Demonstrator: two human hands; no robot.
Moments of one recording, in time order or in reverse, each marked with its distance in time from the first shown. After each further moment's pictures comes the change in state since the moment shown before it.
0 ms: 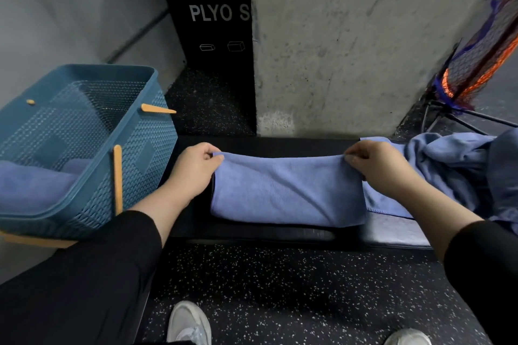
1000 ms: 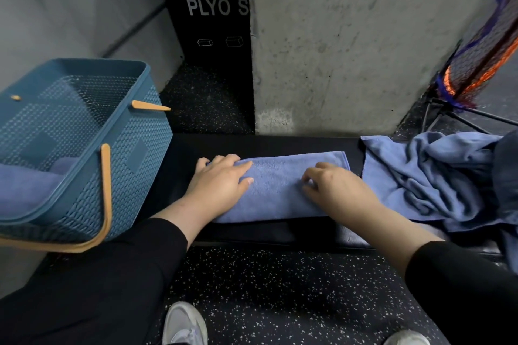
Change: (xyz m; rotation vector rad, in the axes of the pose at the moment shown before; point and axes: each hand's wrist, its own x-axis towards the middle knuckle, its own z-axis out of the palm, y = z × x) left_hand -0.012 0.006 0.048 0.862 -0.219 0.342; right_hand -0.029 -0.036 0.060 -0.399 -0.081 -0.318
